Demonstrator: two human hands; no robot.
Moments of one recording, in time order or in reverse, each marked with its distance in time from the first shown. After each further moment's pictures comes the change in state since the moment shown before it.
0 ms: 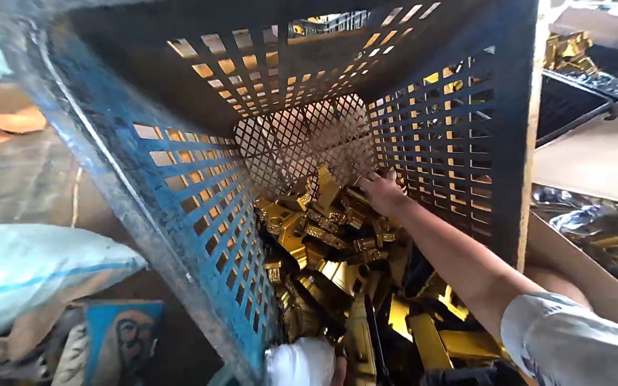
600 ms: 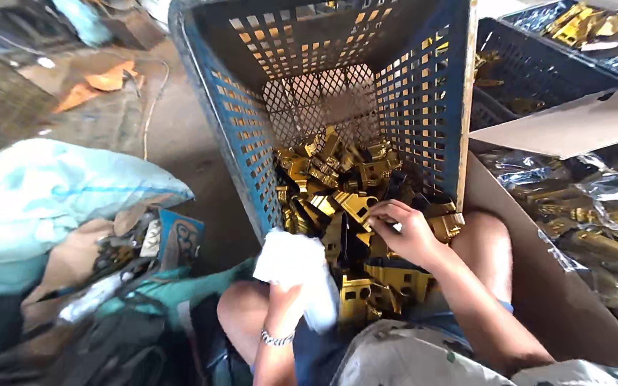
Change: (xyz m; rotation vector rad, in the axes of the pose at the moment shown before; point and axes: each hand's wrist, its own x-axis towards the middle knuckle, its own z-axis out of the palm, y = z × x) left_hand -0.066 0.052 0.007 0.105 0.055 0.159; right_hand -0.265 0.029 0.034 0.613 0.281 -0.583
